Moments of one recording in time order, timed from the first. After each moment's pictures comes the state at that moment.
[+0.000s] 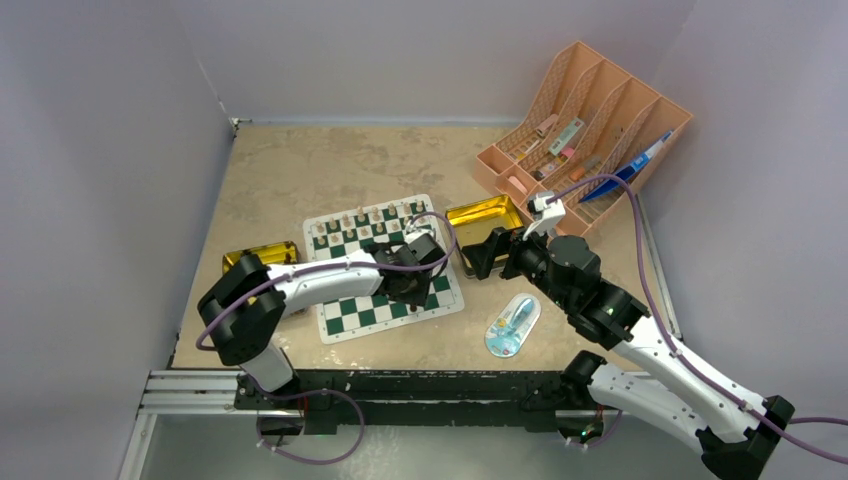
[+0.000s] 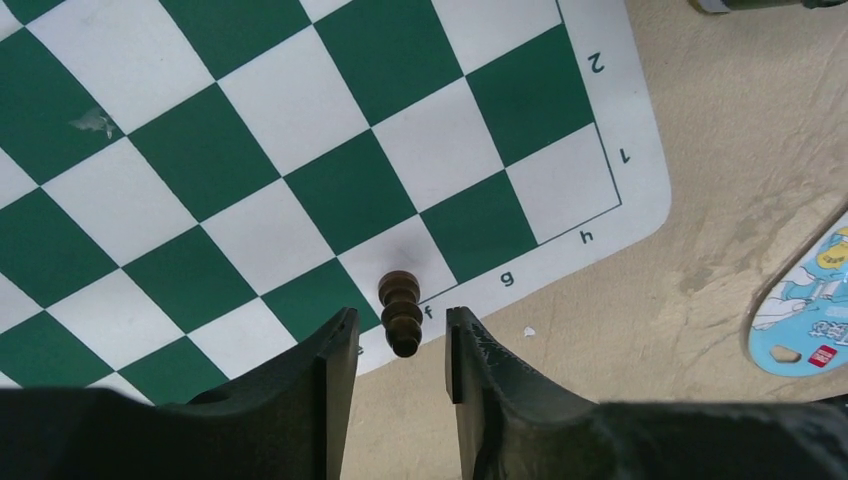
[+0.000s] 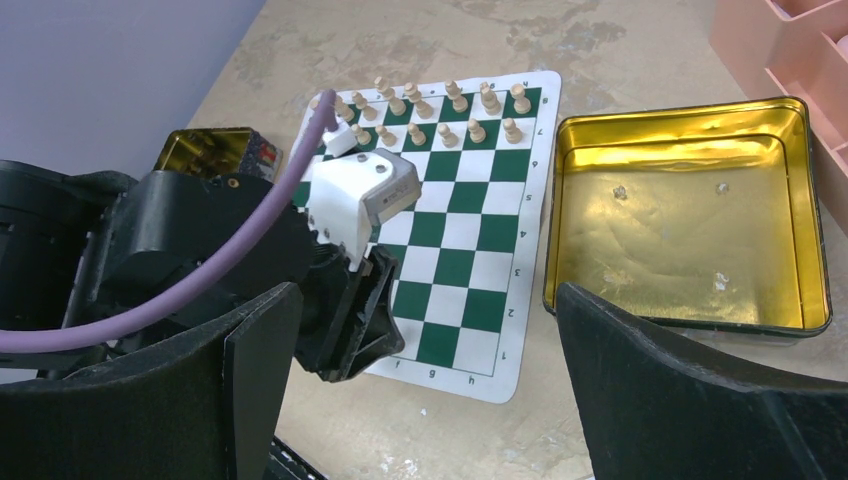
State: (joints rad) left arm -0.96 1.63 1.04 -0.59 -0.21 -0.74; right arm 0.78 0.73 0.75 -0.27 0.16 0.46
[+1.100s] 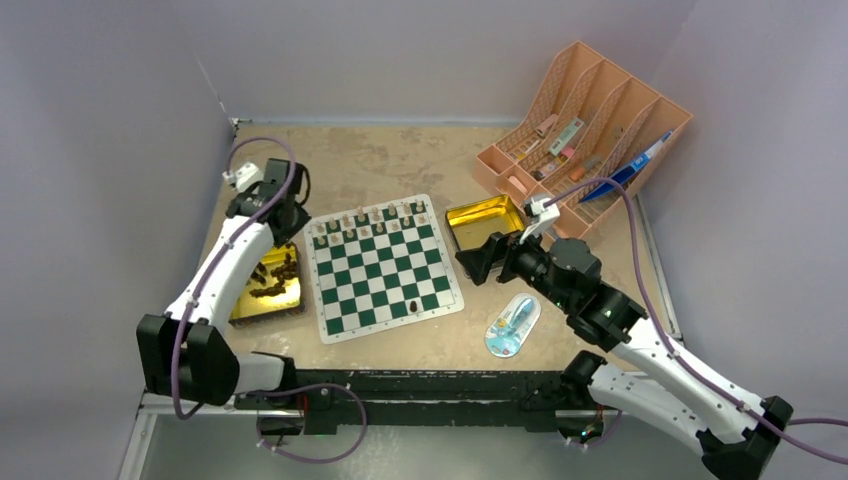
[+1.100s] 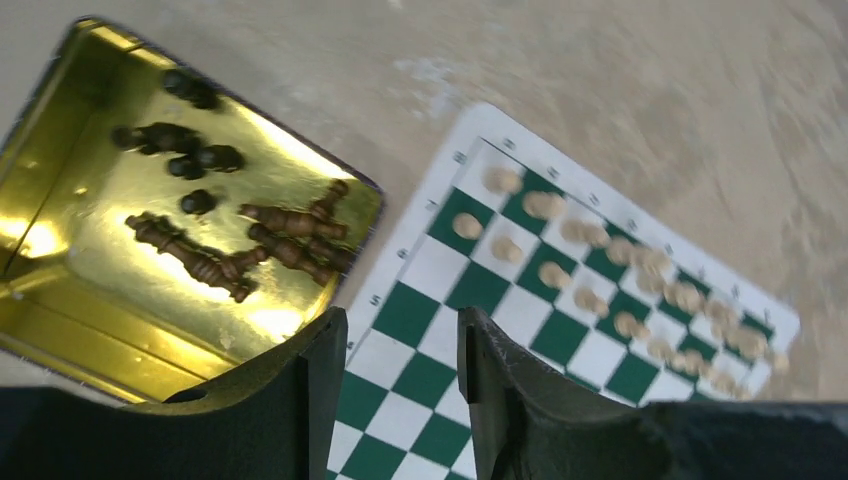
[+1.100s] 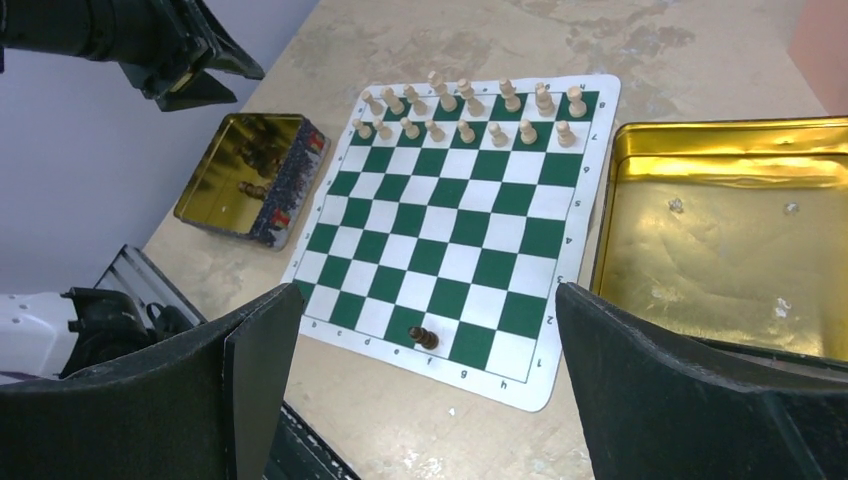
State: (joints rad) left arm -0.22 1.30 1.13 -0.82 -0.47 -0.86; right arm 0.78 0.72 0.71 -0.20 0.07 0.47
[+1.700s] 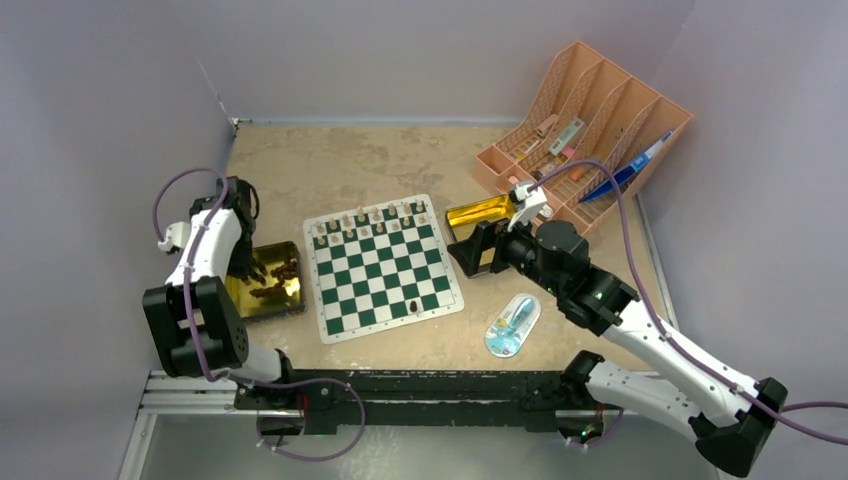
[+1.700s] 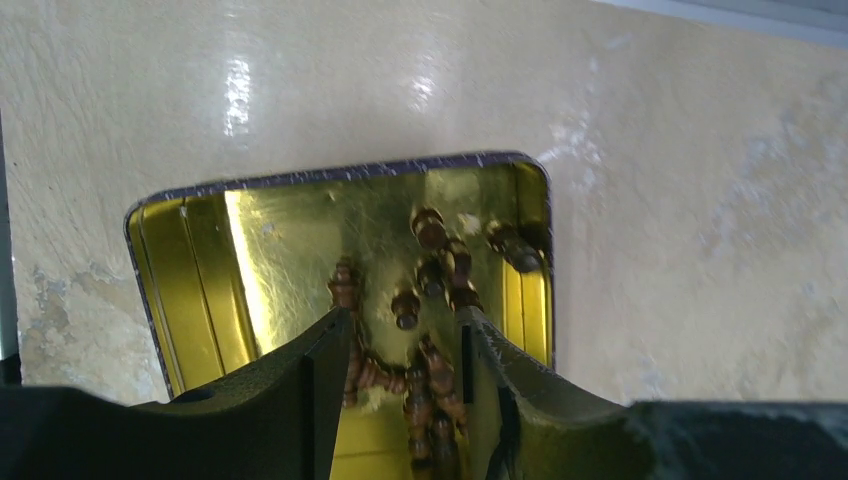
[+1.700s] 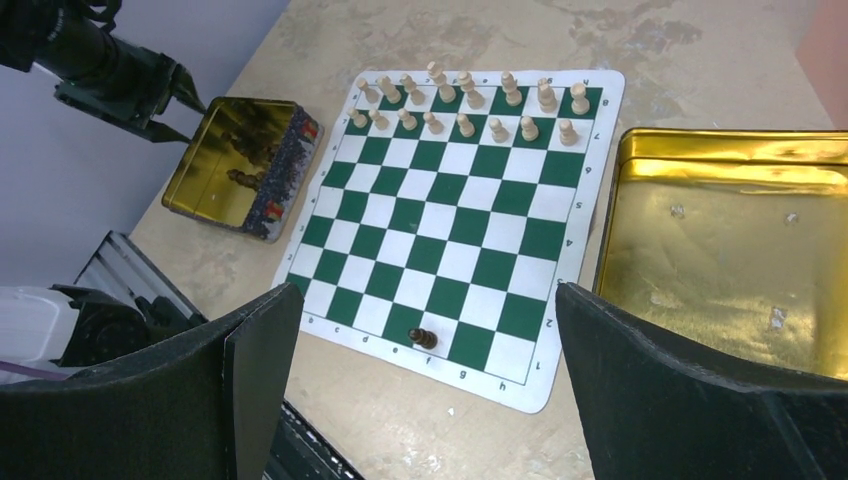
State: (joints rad) left arm 0.20 1.45 1.09 -1.05 -0.61 -1.48; right arm 0.78 0.84 0.83 -0.25 0.05 0.44
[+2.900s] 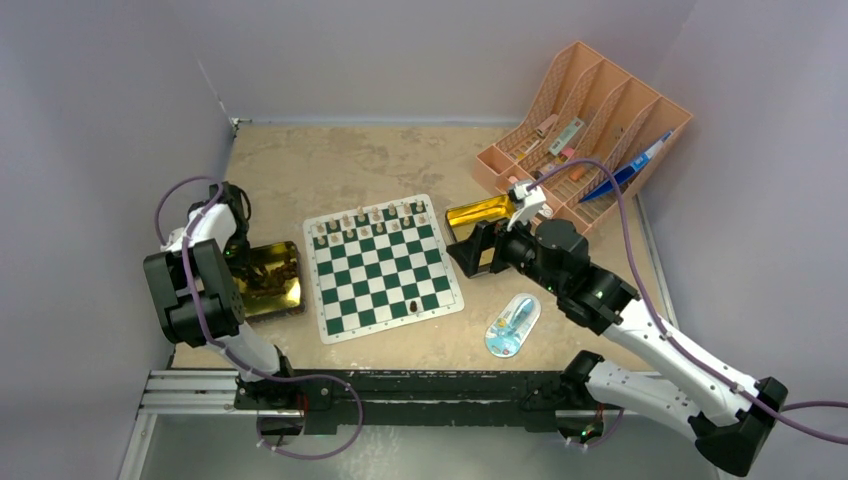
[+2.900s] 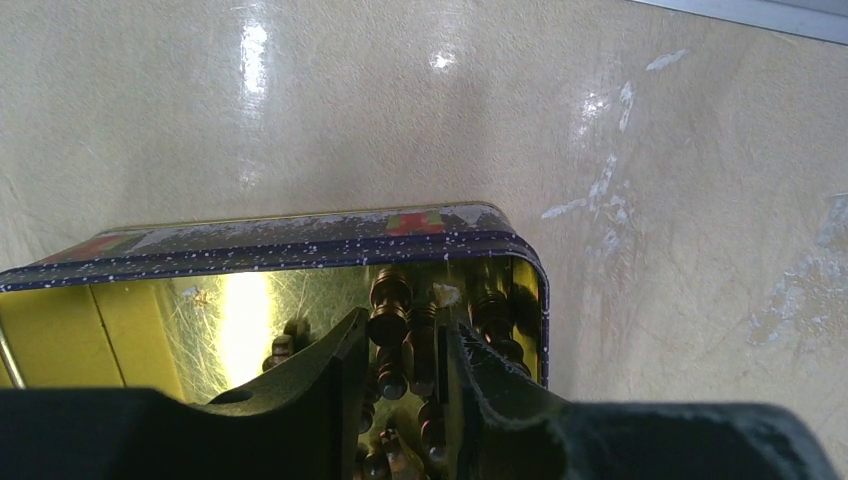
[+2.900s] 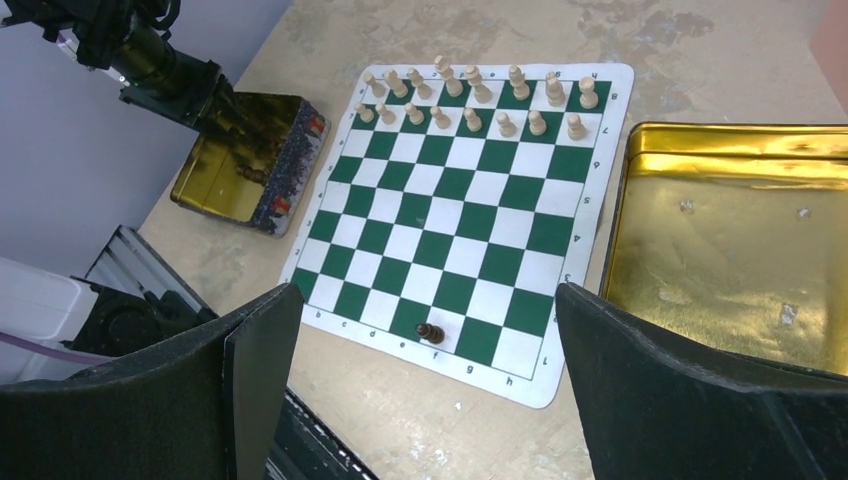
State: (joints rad) left arm 0.33 1.64 1.06 -0.85 -0.54 -1.41; right arm 0.78 0.86 0.85 -0.27 0.03 0.45
